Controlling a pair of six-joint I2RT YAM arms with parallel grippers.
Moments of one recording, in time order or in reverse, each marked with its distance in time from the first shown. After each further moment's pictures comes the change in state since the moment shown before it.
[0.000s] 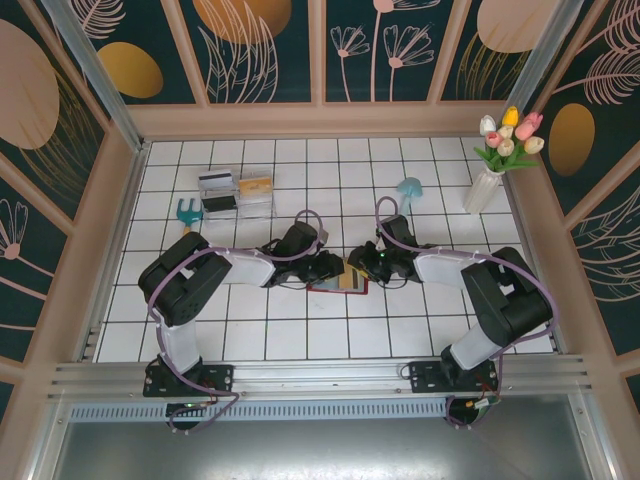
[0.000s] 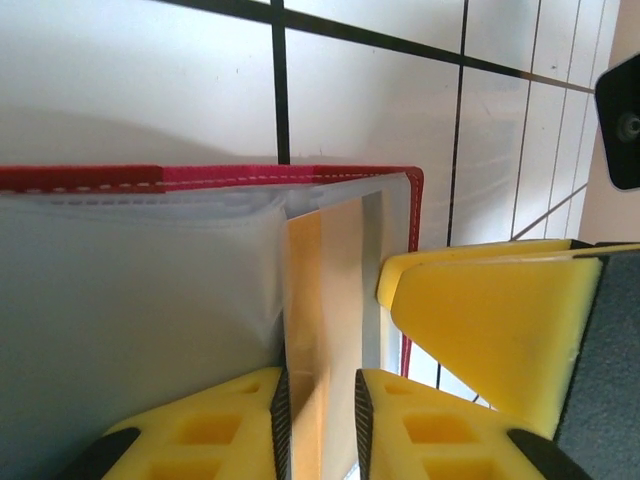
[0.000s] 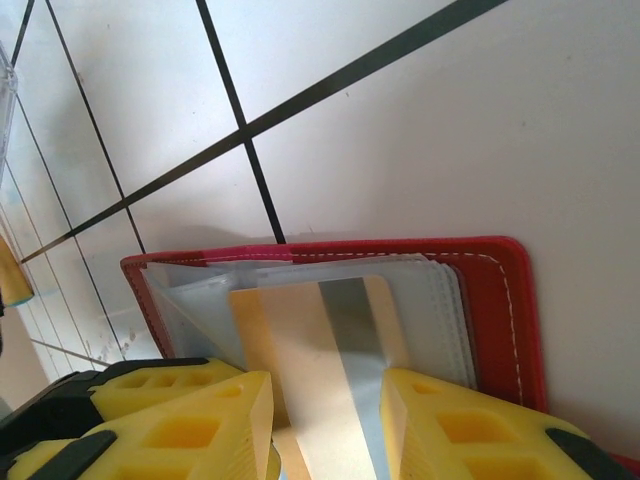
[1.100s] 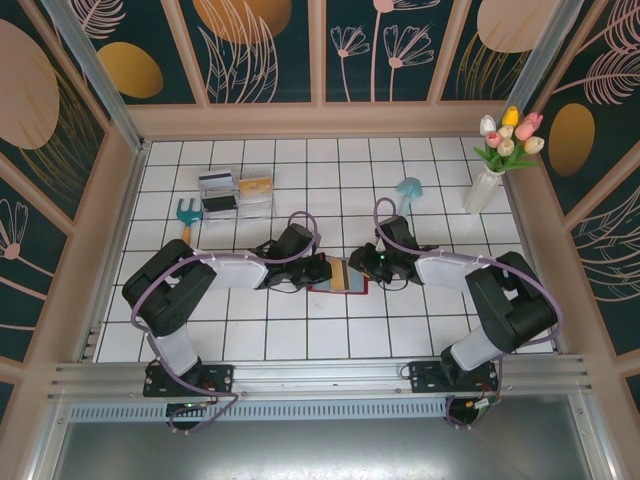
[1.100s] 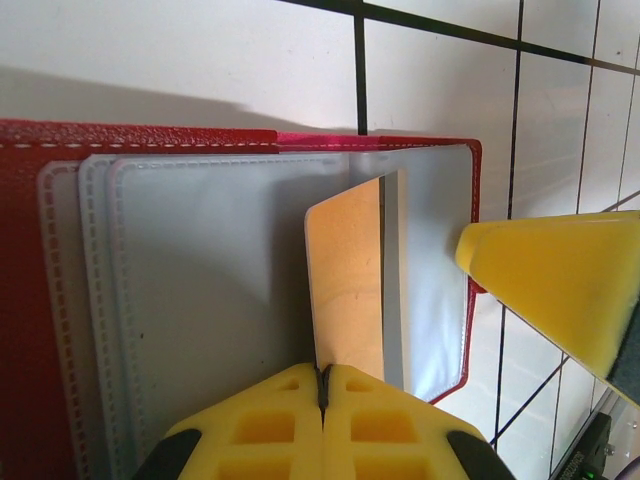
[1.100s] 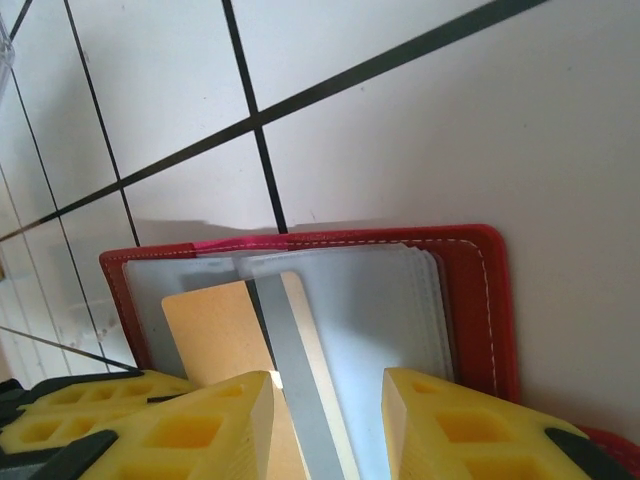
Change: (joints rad) left arm -0.002 -0.104 -0.027 -0.175 -0.105 0.103; right arm 0.015 -0.044 0.005 -0.051 0.048 -0.094
